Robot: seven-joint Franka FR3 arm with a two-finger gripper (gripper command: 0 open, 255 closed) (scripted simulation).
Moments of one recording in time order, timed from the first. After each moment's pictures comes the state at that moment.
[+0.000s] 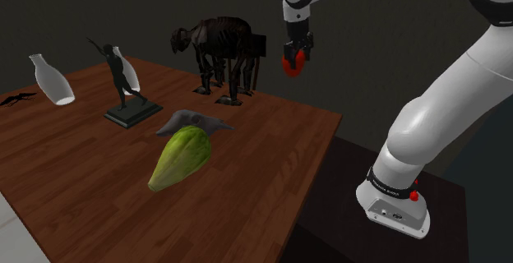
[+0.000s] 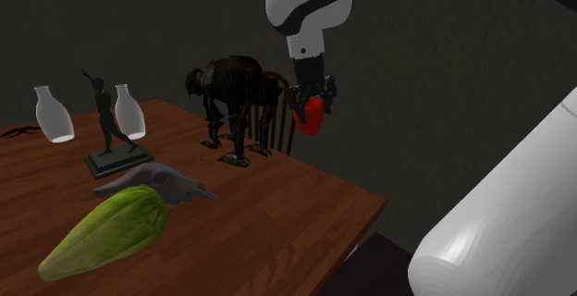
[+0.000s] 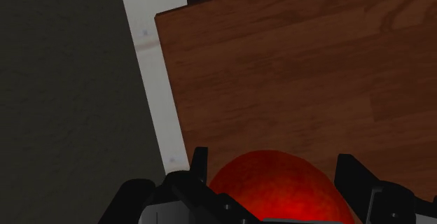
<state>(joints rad) -0.09 -0.30 -0.10 -2.11 -0.16 1.69 0.01</state>
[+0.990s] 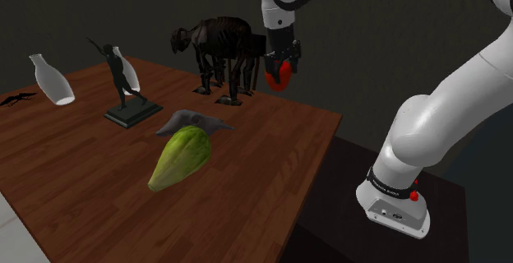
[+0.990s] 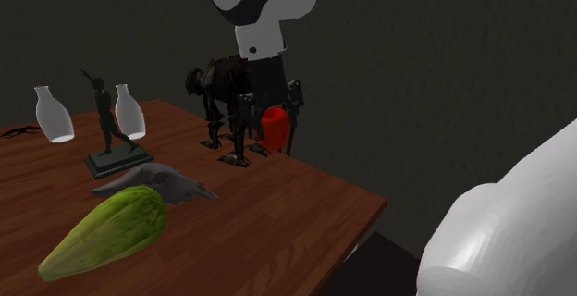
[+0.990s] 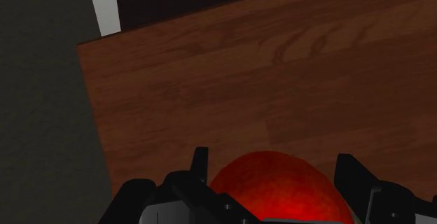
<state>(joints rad) 0.03 -0.40 0.09 -2.17 -0.05 1.62 0.28</state>
